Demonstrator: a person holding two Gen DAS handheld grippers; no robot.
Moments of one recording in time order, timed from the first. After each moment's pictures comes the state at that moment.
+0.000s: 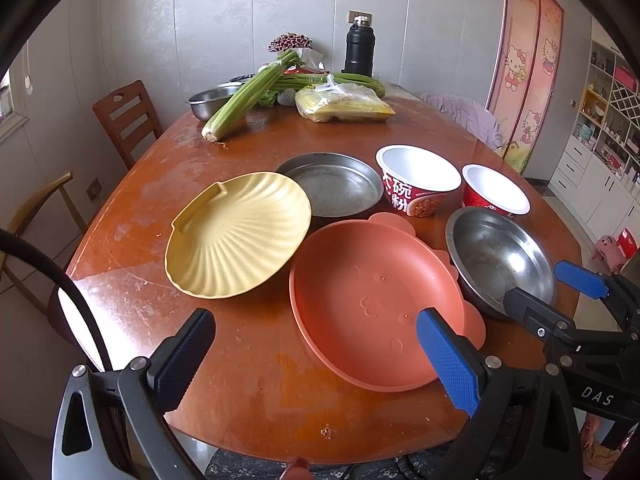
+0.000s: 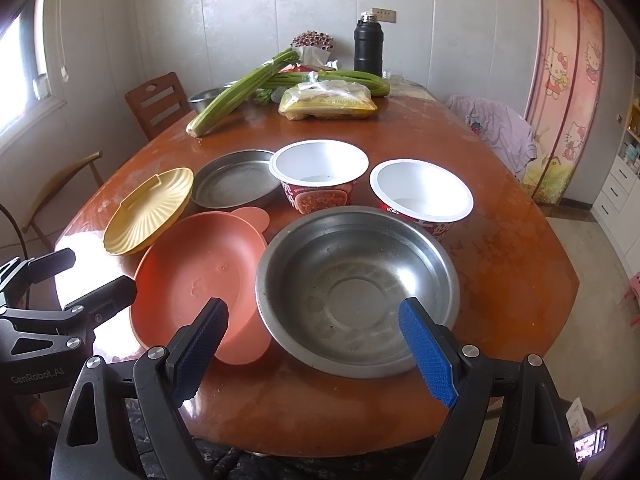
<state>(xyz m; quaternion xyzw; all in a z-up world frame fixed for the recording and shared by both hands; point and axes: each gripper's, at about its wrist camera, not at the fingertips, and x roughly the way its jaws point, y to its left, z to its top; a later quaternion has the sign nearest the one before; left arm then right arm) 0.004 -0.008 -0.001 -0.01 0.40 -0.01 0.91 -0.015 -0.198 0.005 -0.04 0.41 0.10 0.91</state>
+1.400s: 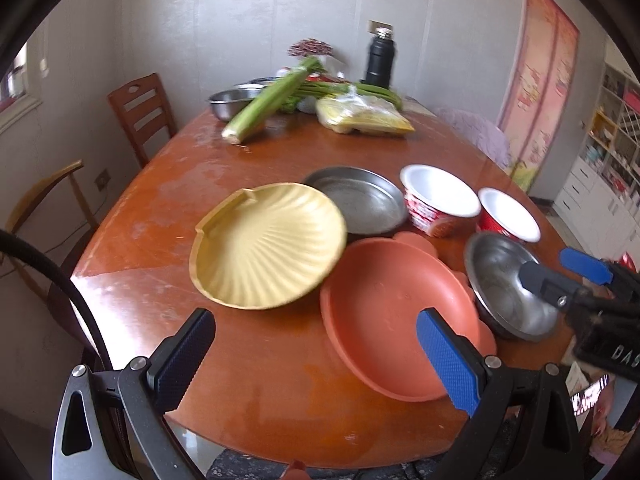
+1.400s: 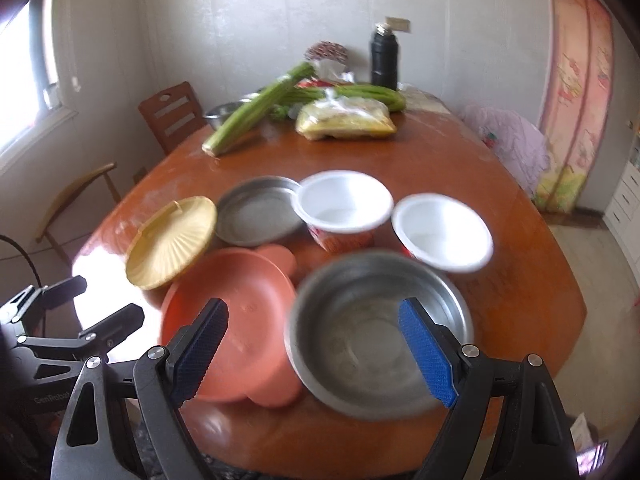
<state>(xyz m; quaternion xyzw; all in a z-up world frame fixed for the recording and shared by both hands) 0.005 0.030 0.012 -0.05 0.39 0.01 0.92 0.006 -0.179 0.038 -0.04 0.40 0.13 0.91</state>
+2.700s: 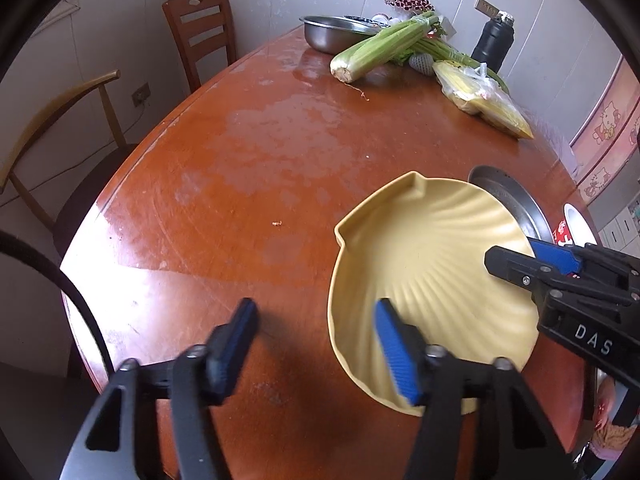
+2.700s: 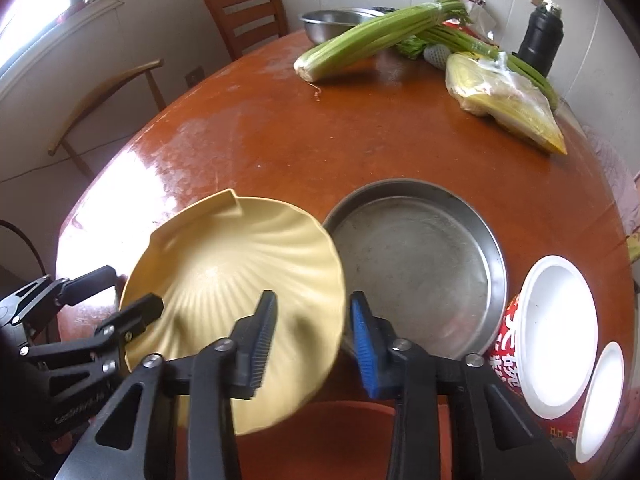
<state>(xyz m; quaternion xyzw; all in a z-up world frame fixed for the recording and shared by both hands) 0.094 0.145 -0.055 -0.15 0.49 0.09 0.86 0.153 -0.008 -0.040 -0.15 0.51 0.25 0.81</state>
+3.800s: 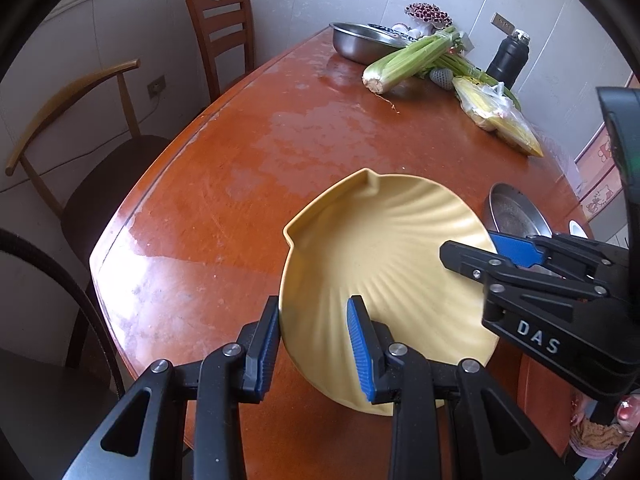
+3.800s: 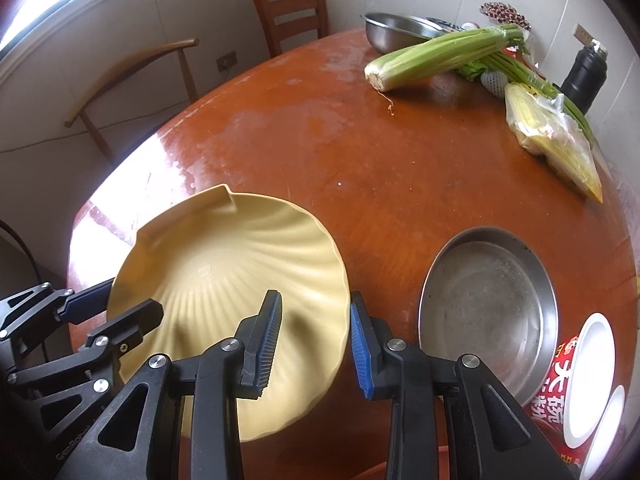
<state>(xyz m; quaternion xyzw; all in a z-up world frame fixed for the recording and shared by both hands) 0.075 0.179 -0.051 -0.17 0.48 0.10 0.86 0.146 0.061 -0.050 -0.19 0.51 0.28 0.79</state>
